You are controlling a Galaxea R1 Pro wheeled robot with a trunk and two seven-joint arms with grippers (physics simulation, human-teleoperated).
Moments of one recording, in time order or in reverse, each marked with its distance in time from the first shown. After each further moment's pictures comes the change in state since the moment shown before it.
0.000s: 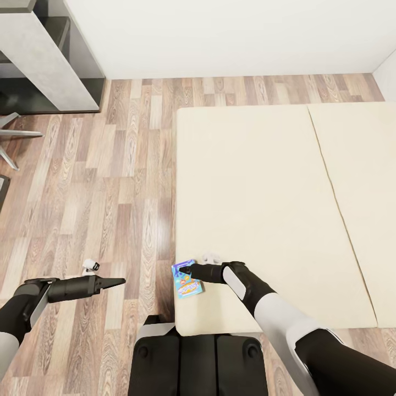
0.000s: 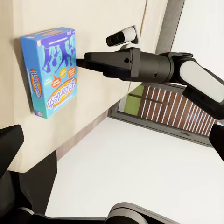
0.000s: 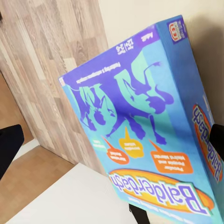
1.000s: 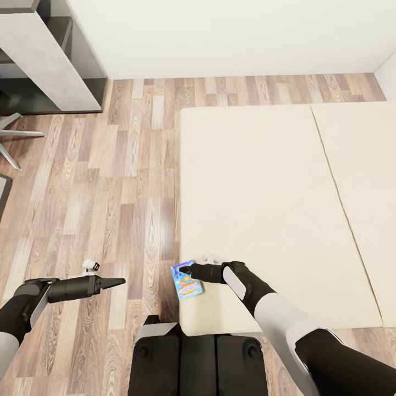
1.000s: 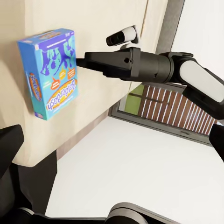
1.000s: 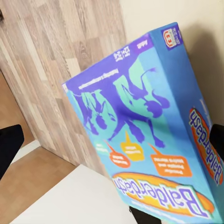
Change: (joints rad) left arm 0.000 0.000 0.000 0.001 0.000 -0.001 0.000; right arm 0.000 0.000 0.000 0.000 0.000 -0.001 0.000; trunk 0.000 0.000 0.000
